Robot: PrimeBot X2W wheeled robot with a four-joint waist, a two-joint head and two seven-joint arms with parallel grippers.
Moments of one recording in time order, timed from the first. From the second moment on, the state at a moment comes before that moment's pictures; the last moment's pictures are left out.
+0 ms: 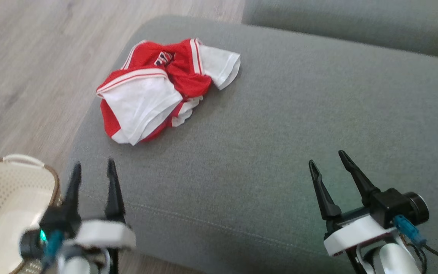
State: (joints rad) left arm 0.06 0.05 -0.13 0.07 -0.15 0.15 -0.25; right arm 0.00 -0.04 0.08 0.11 0.03 0.13 -0.25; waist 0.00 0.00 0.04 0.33
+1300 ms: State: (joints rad) left arm -1.11 0.35 -0.21 1.01 -0.26 -0.12 0.17; right arm -0.24 -0.05 0.04 0.05 -0.10 0.13 -0.25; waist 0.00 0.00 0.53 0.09
